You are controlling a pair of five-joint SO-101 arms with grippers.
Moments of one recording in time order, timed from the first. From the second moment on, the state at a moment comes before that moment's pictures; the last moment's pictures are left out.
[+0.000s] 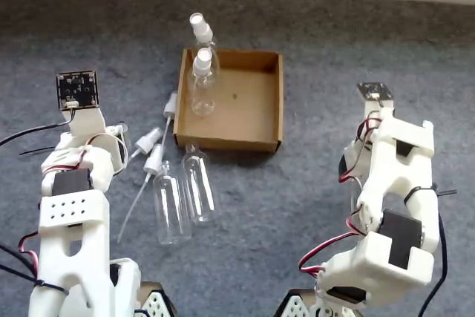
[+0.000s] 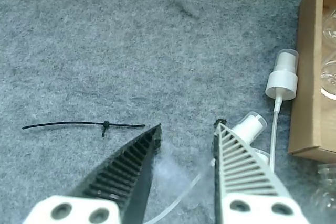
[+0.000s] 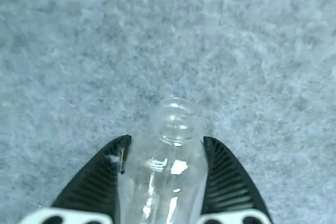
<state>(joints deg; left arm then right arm) -17.5 -44.8 60.4 36.2 2.1 16.2 3.1 21.2 67.2 27.2</state>
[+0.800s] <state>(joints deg) -14.6 5.7 4.0 76.5 -22.5 -9.8 -48.9 42.8 67.1 22.0</state>
